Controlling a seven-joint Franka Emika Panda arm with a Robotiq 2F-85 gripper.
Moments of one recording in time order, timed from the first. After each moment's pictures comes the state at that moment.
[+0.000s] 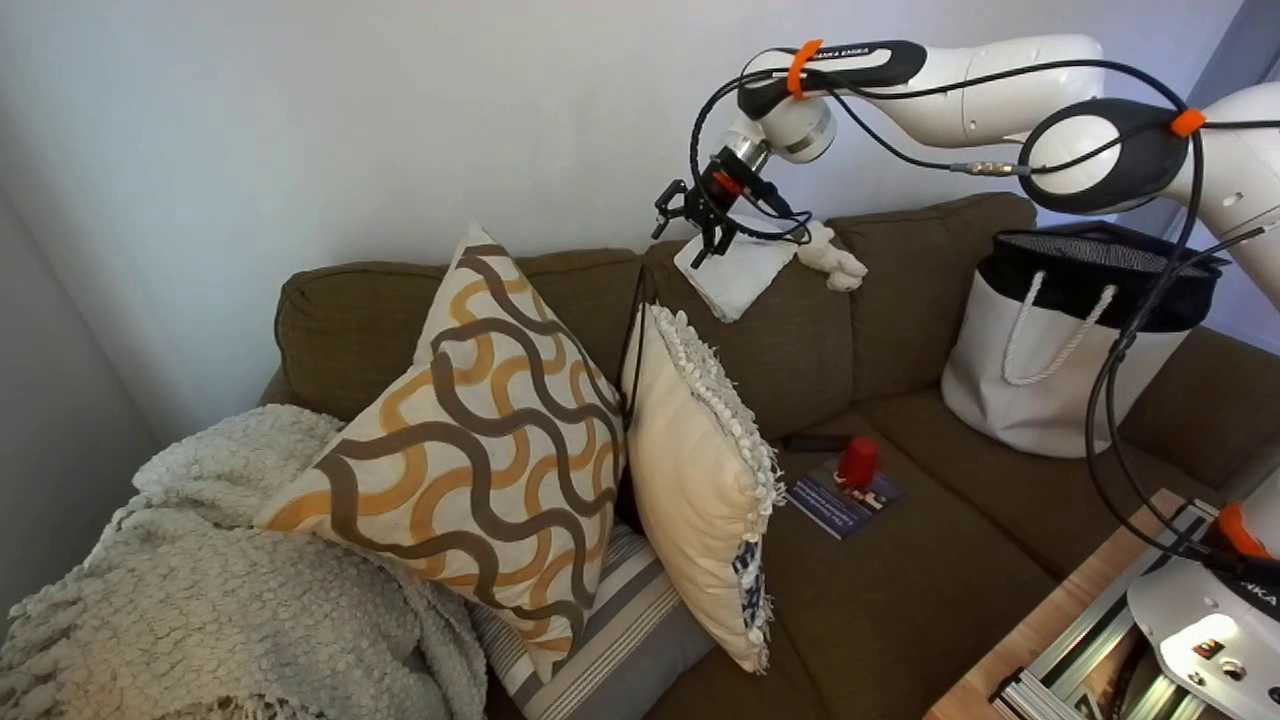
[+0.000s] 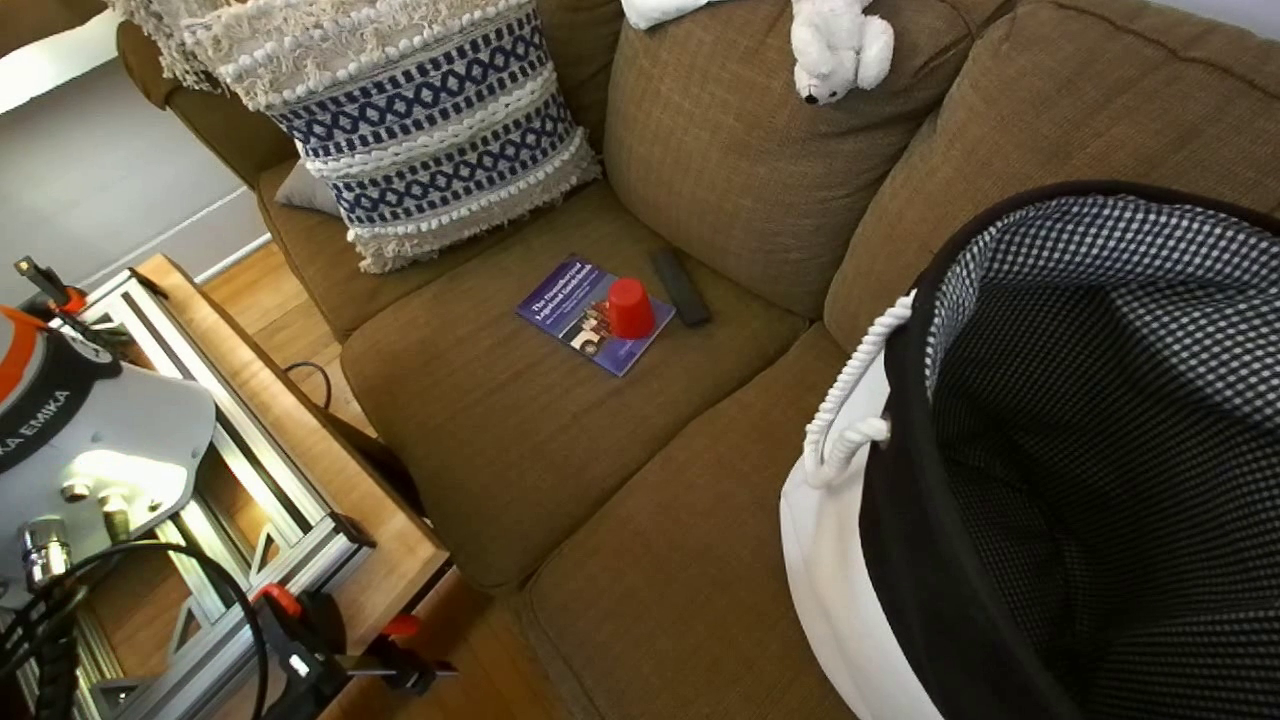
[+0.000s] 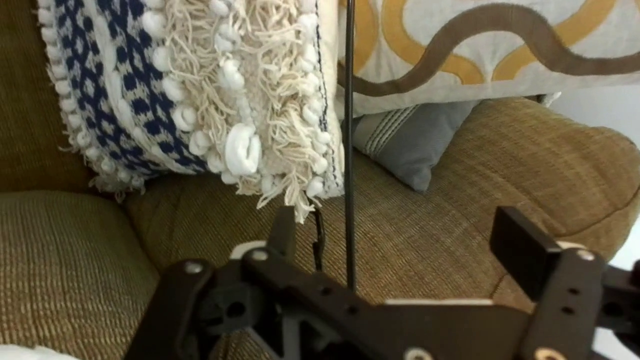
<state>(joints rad) -0.02 0.99 0.19 -0.88 0.54 1.83 0.26</state>
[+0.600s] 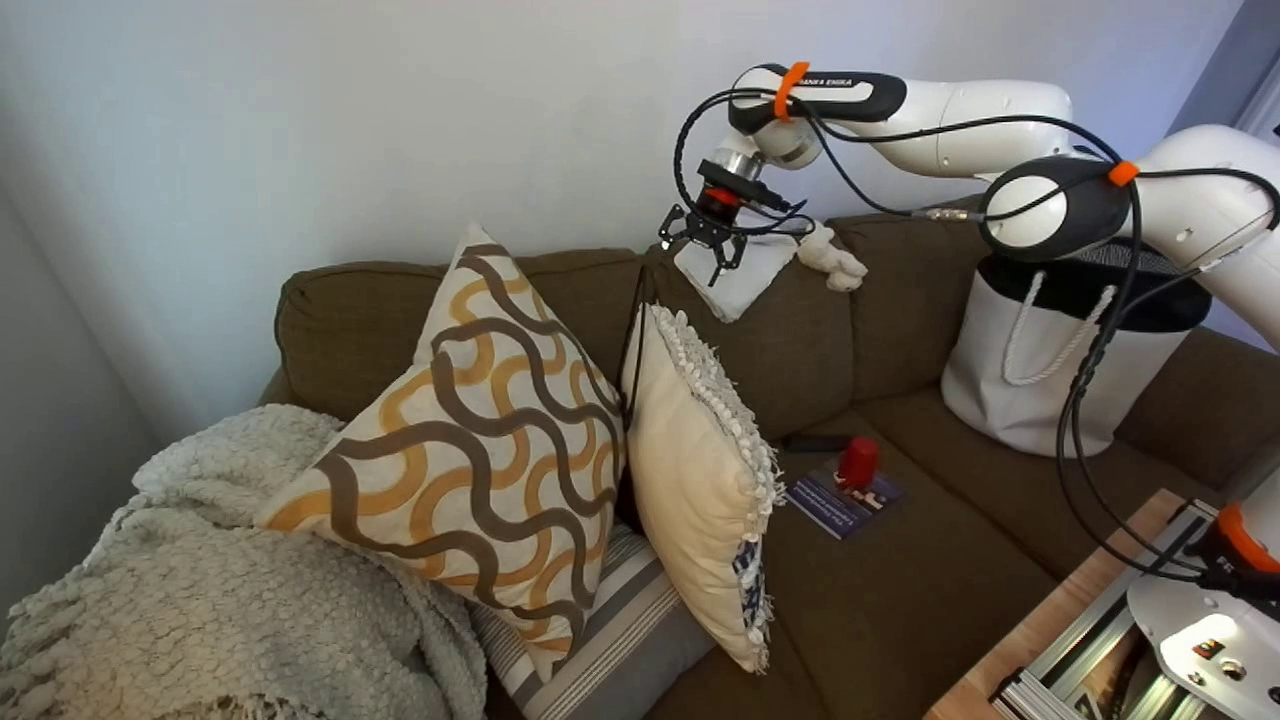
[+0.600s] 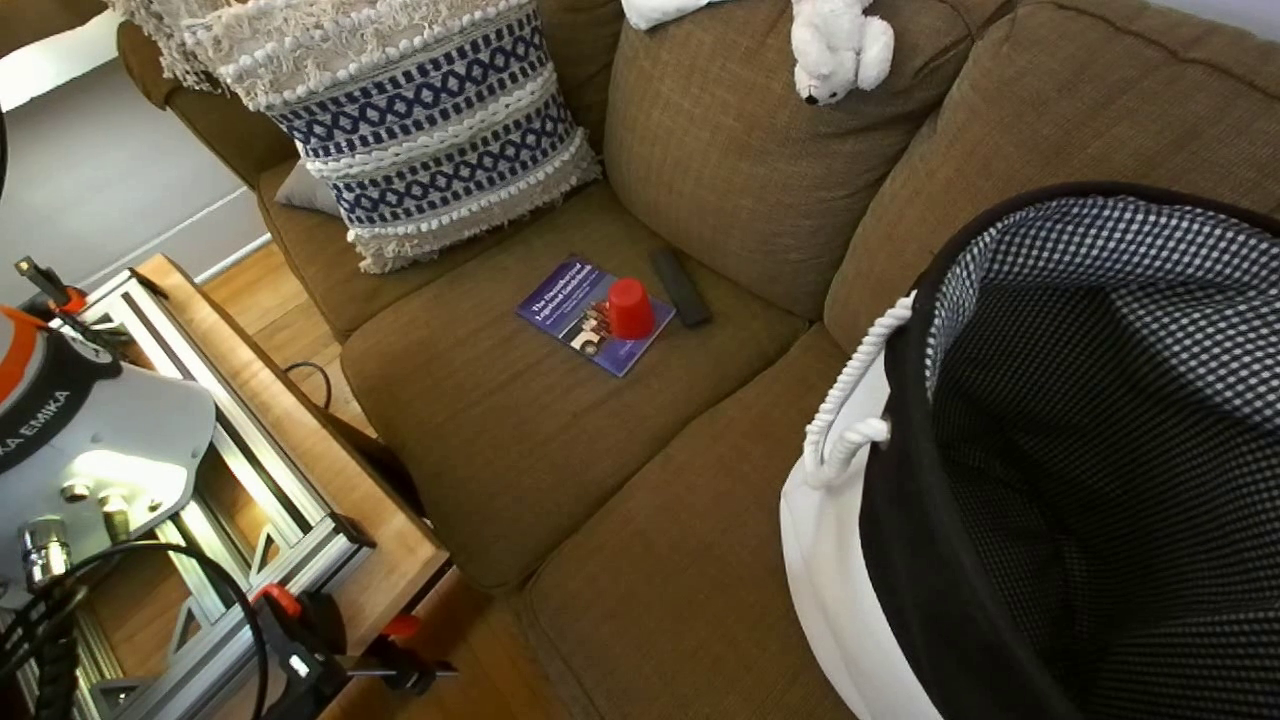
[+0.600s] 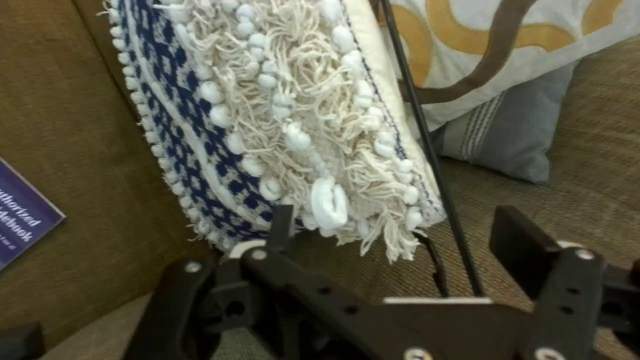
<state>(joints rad) 0.03 1.15 0.13 -0.61 0.45 1.59 0.69</state>
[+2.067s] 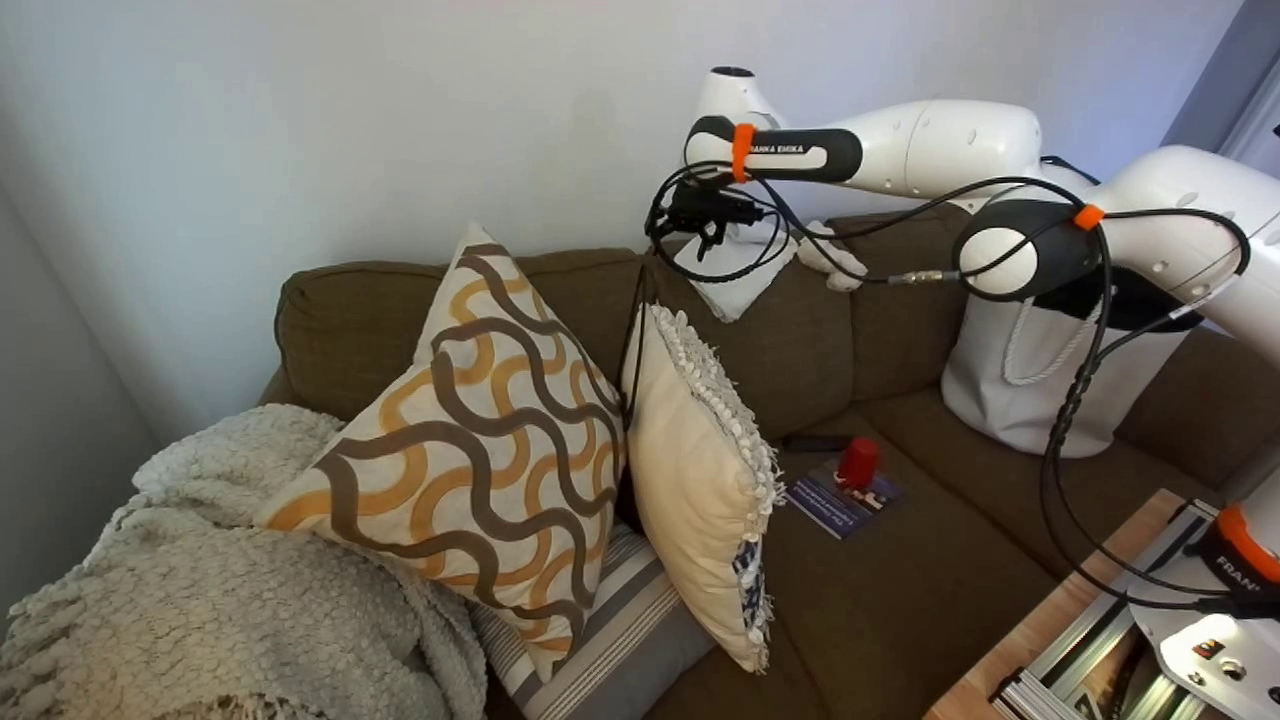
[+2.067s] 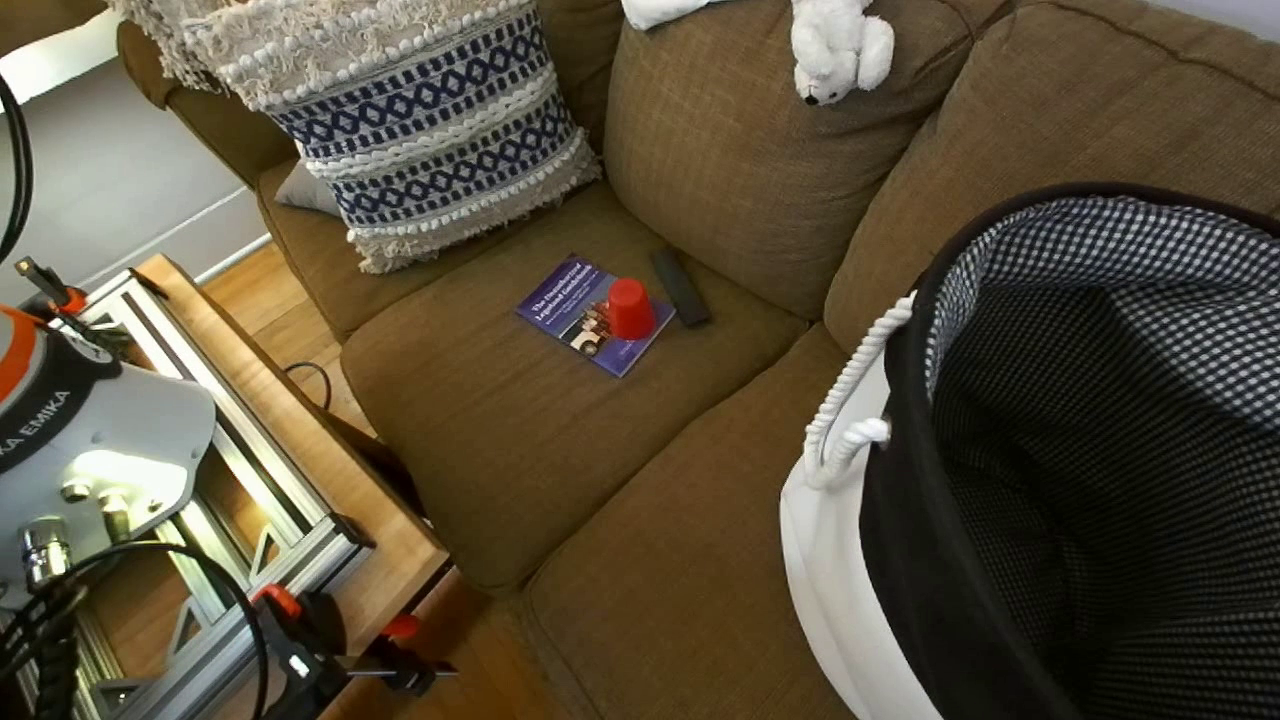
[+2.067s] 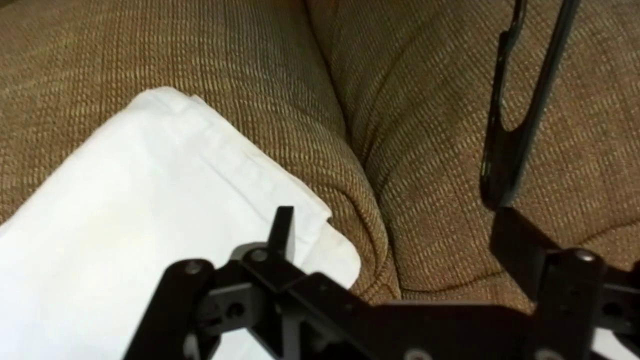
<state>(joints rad) 0.20 1.22 -0.08 -0.52 0.05 2.00 0.58</state>
